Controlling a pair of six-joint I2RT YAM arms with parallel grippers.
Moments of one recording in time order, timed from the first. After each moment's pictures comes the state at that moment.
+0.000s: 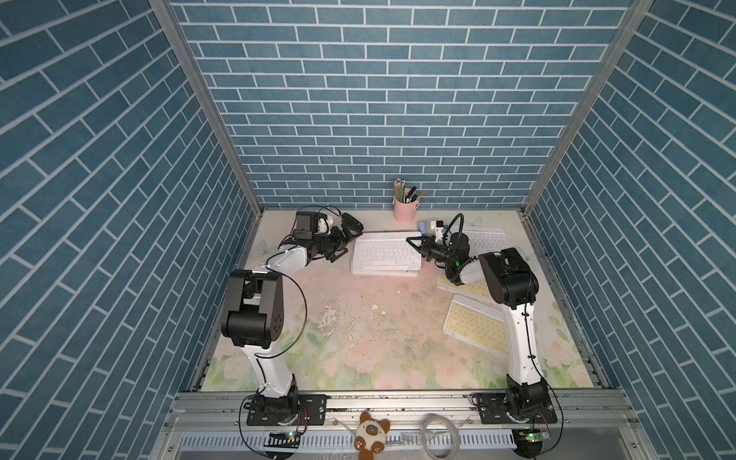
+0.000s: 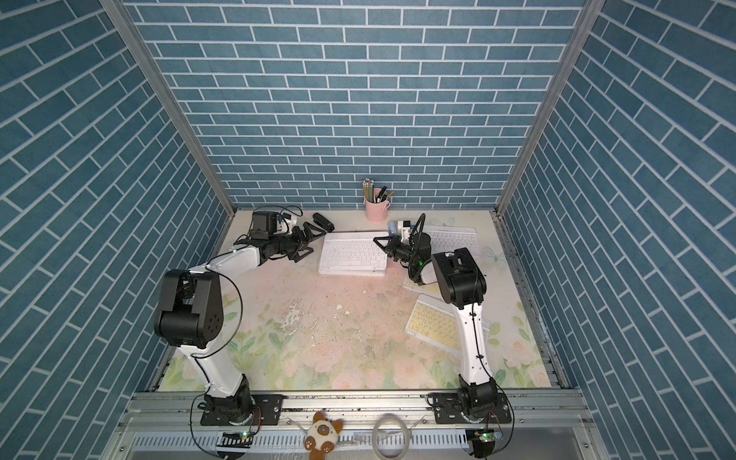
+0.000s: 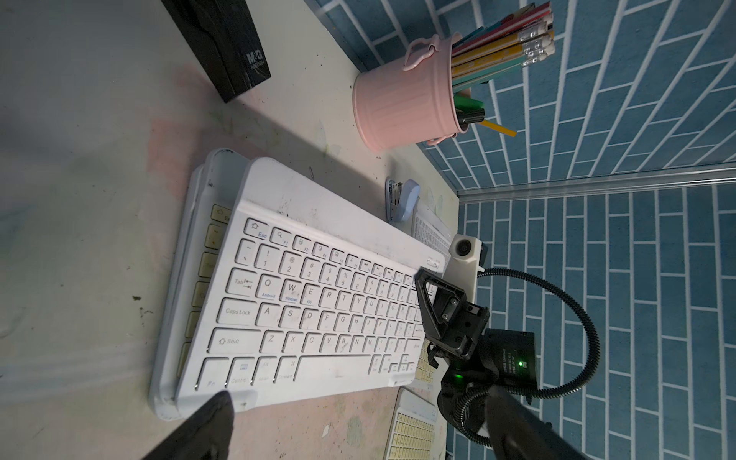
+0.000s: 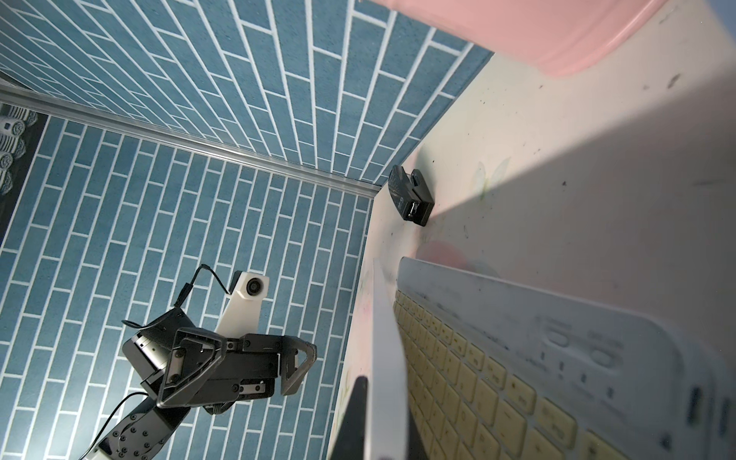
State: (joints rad) left arm -0.11 1.83 1.24 -0.11 0.70 -0.80; right arm 0.33 2.36 1.25 1.06 -0.80 1.25
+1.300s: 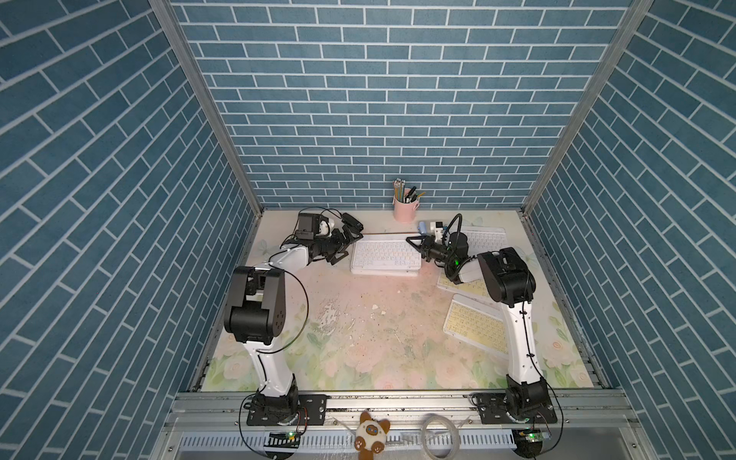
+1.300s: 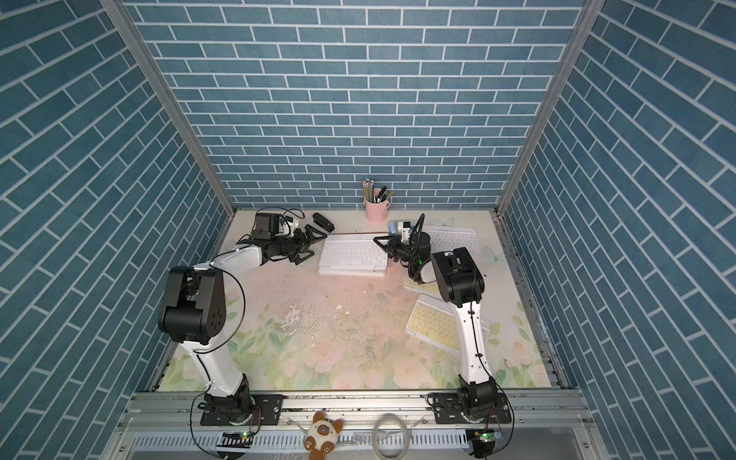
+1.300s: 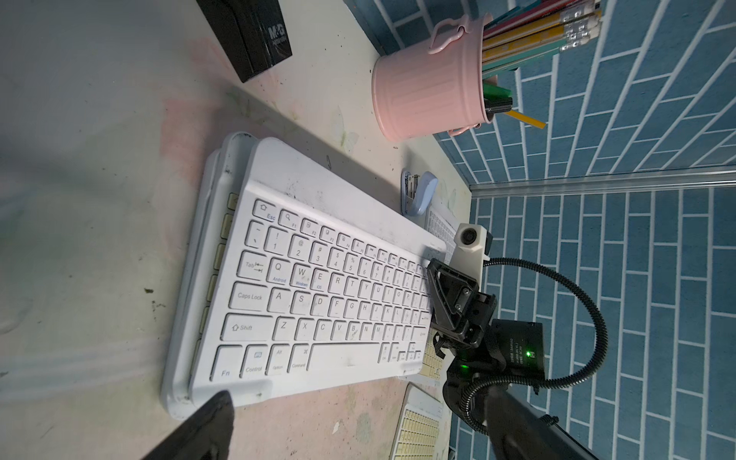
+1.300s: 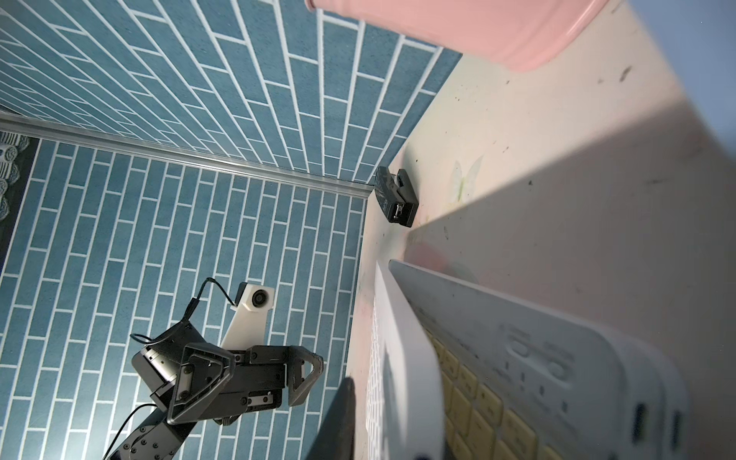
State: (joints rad) left arm -0.11 1.87 1.26 -0.13 0.71 -0.79; right arm 0.32 2.40 1.30 1.03 -0.81 1.28
